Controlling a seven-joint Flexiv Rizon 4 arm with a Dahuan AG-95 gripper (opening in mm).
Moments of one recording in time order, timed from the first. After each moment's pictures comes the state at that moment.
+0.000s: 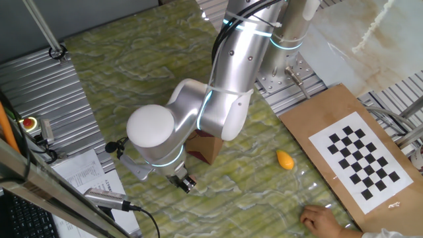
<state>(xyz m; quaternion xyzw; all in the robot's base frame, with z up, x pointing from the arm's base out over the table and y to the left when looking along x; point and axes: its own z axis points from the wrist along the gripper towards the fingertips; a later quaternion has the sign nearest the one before) 0.563 0.275 0.017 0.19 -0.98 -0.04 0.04</state>
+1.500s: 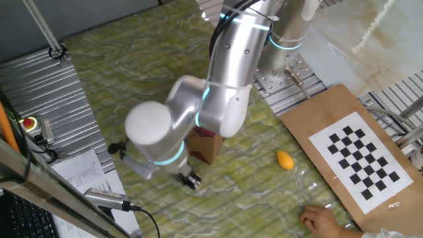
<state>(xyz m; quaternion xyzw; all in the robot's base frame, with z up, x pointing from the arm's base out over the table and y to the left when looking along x) 0.540 0.297 0.016 0.19 -0.98 -0.06 0.07</state>
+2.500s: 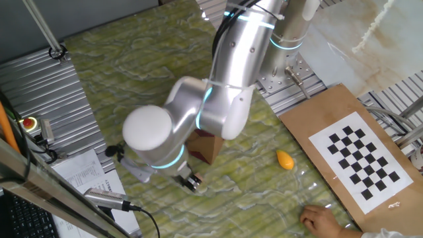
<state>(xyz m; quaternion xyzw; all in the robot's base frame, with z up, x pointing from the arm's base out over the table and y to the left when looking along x) 0.548 0.273 0.043 0.20 -0.98 -0.05 0.07</state>
